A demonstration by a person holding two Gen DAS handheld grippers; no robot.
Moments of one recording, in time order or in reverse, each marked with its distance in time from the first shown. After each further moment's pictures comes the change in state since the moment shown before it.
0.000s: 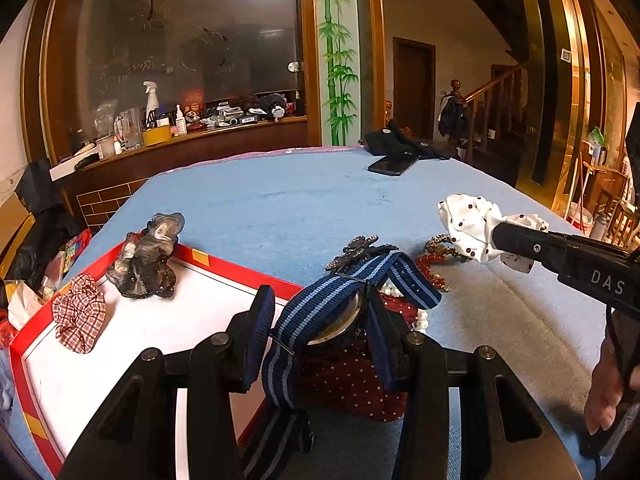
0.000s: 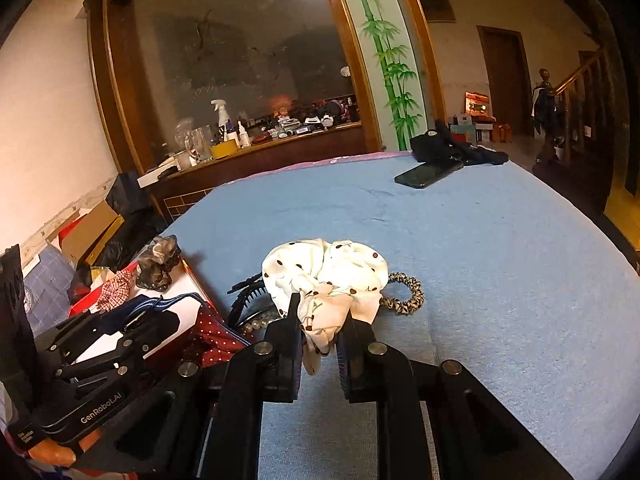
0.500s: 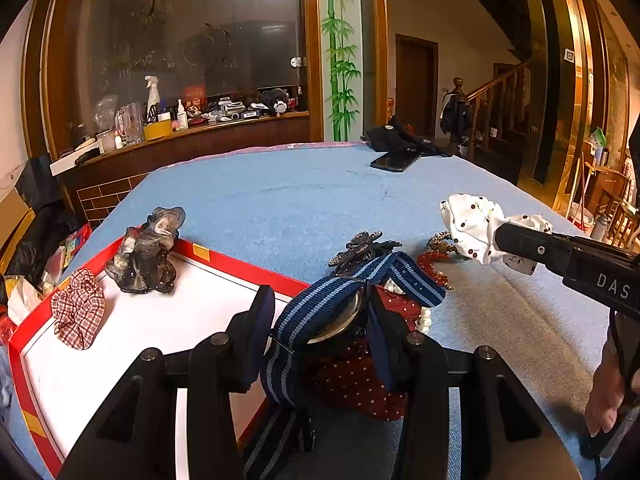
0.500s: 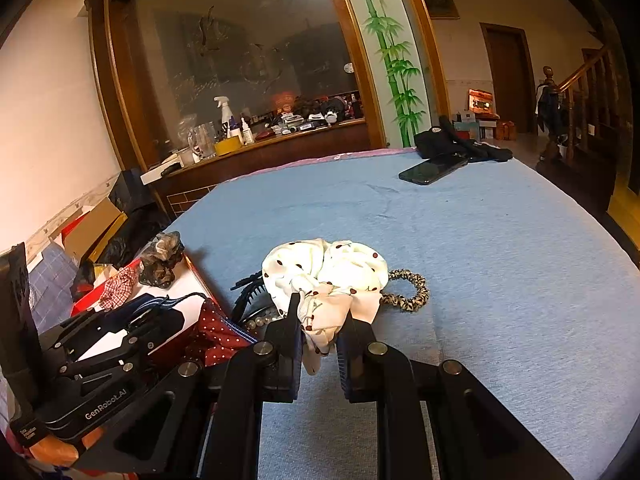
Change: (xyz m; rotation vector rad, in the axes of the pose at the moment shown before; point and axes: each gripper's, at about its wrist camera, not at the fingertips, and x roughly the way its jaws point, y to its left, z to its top) left arm 0.001 0.002 -0.001 -0.009 0.011 0.001; right arm 0.001 0.001 0.001 -0.003 0.010 0.014
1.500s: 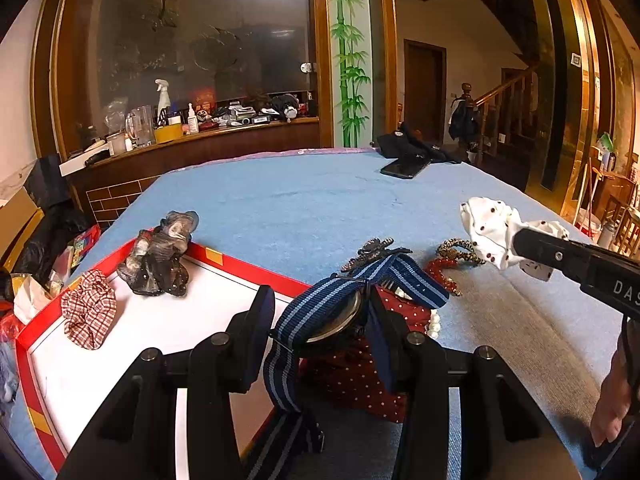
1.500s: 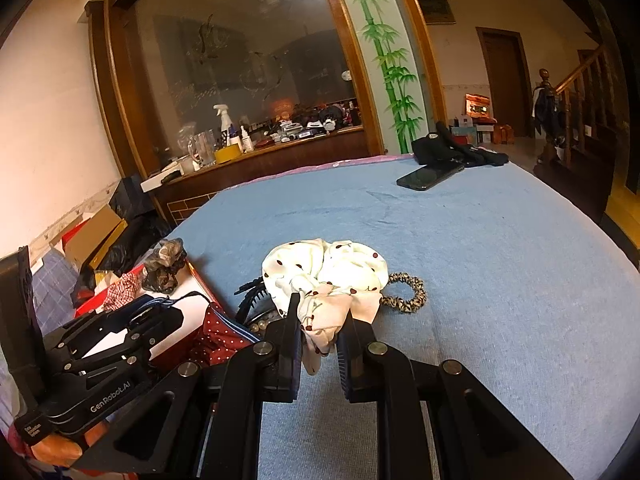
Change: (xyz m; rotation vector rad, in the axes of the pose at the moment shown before) left arm -0.002 0.007 0.002 -0.015 -0.018 0.036; right arm -0.008 -0.001 -0.004 0.018 -0.030 -0.001
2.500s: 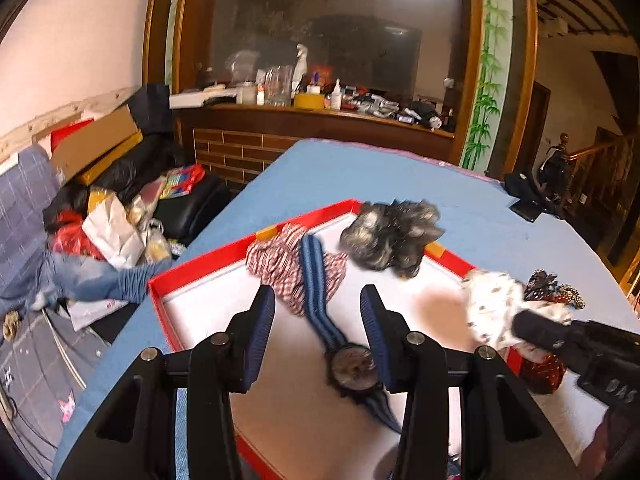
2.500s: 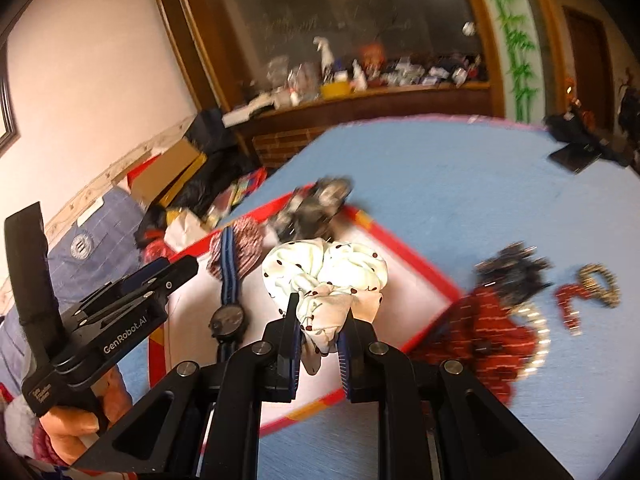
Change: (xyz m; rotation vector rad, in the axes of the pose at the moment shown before) left arm -0.052 0.176 -0.029 -0.311 0.047 0.248; right arm 0.078 0.170 -0.013 -0.130 0.241 0.263
